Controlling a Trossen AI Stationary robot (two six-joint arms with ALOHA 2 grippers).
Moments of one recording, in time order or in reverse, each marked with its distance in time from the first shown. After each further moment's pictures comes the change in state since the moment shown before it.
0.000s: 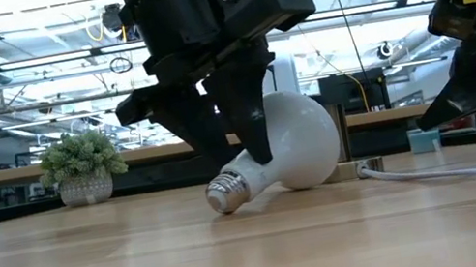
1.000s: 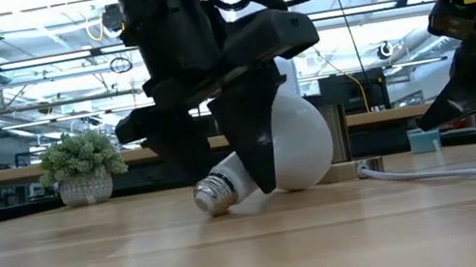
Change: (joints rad) left arm 0.001 0.004 -0.003 0.016 0.033 0.023; right arm 0.000 0.000 0.000 0.000 -0.004 0.003
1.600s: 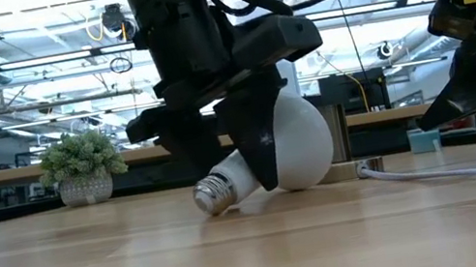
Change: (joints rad) left arm 0.026 -0.002 0.002 0.005 0.014 0.032; right arm 0.000 0.000 0.000 0.000 0.000 0.000
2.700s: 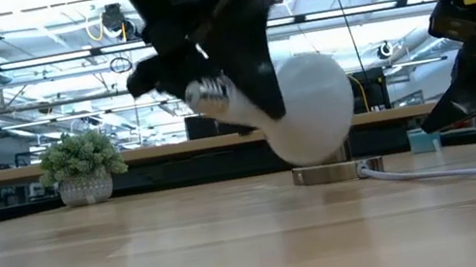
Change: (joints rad) left arm -0.093 -0.082 0.002 0.055 -0.225 0.102; right arm 0.000 0.000 0.000 -0.005 -0.027 0.007
